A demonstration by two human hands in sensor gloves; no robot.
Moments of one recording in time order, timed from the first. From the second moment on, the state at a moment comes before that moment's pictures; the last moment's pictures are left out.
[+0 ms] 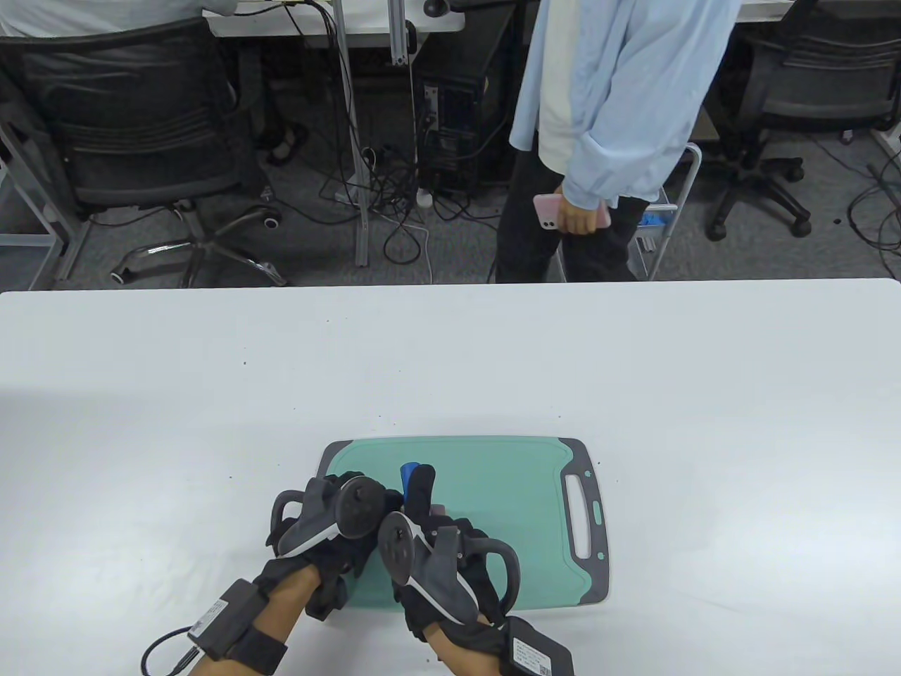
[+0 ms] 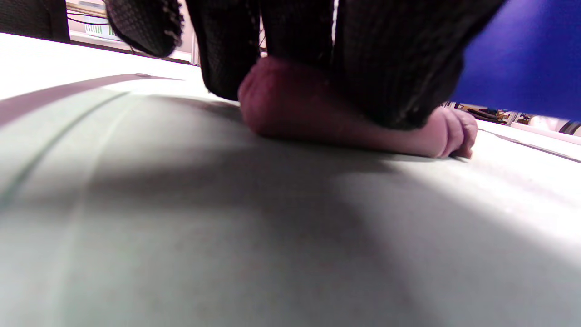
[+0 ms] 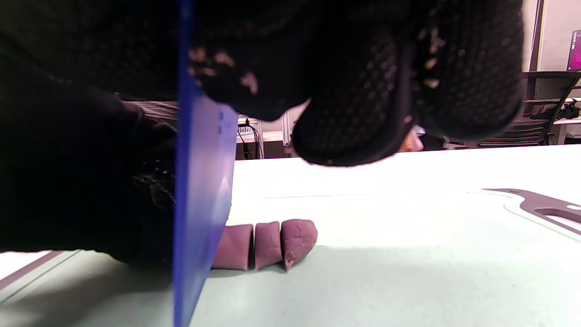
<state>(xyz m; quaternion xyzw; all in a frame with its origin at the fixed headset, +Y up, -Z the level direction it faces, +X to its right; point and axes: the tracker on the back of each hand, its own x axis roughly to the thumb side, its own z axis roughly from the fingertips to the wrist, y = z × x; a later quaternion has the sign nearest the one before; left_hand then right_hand) -0.167 -0.749 -0.292 -0.07 -0.16 0.07 0.98 -0.033 -0.699 -0.227 0.01 -0.03 1.00 0.06</state>
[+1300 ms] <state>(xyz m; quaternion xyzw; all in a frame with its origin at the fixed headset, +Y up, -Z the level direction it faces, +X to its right) -0.171 -0.752 -0.294 -0.08 -0.16 0.09 0.98 -0.038 -0.725 -0.242 0.03 -0.04 1.00 0.06</state>
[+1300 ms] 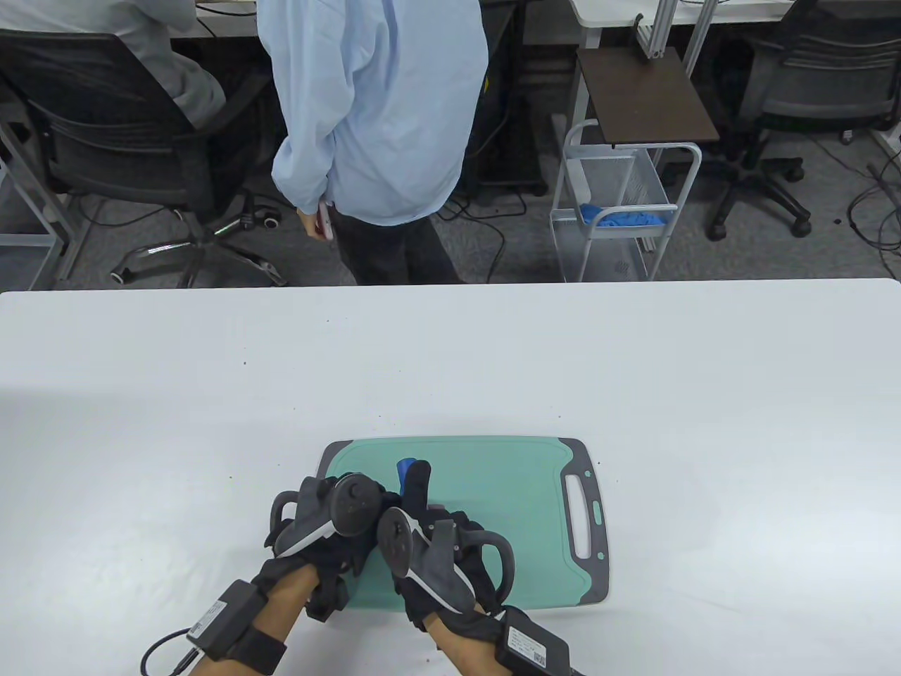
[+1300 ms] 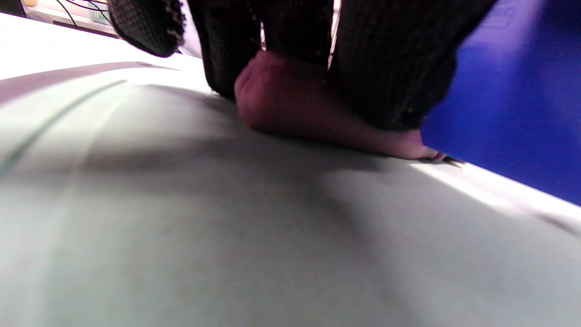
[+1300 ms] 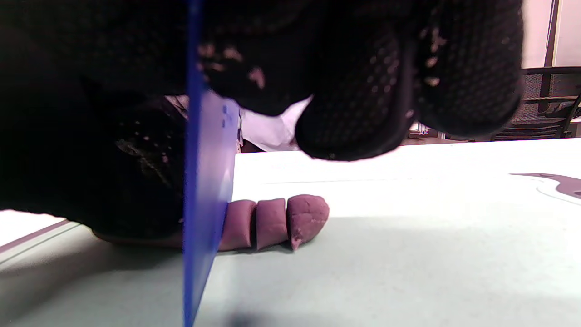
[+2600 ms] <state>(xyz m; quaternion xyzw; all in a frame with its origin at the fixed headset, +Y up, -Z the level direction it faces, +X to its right) -0.179 -0.749 -0.294 -0.09 -0.16 0.08 0.98 -0.023 -0.711 -0.243 0.01 -0.03 0.99 0.12</state>
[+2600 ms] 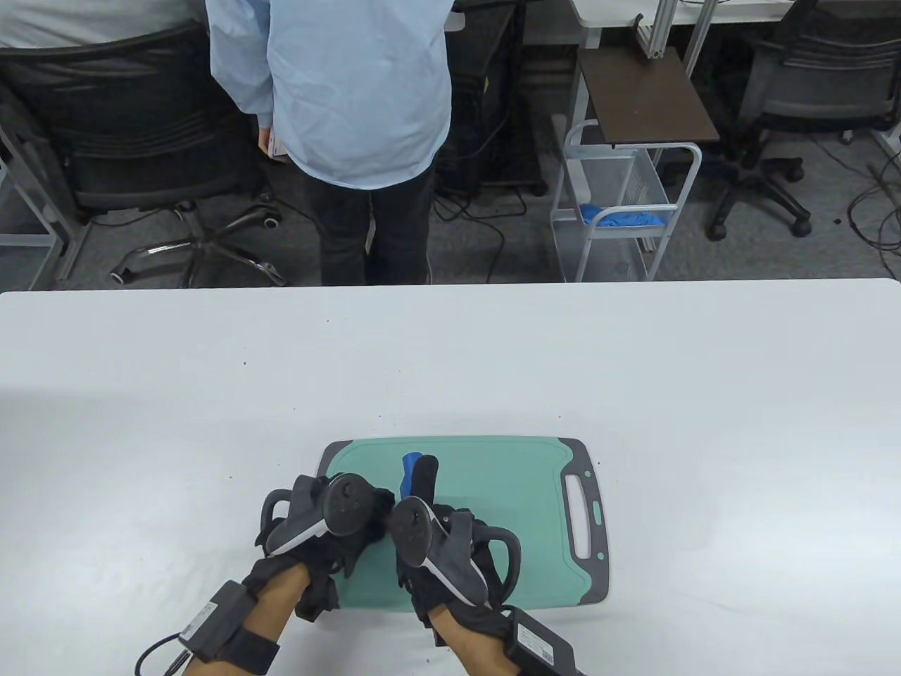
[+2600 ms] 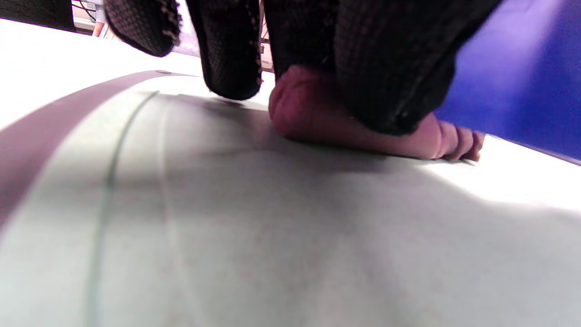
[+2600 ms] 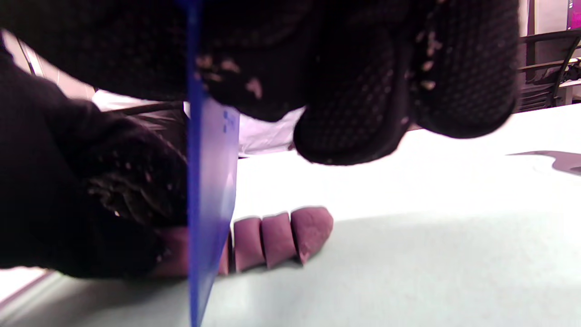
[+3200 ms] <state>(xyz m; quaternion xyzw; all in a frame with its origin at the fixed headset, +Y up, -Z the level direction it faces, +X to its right) -0.181 -0.751 -0.294 -0.09 -0.16 0.09 0.98 -0.041 -0.699 -0.230 0.01 -0.04 0.99 0.10</state>
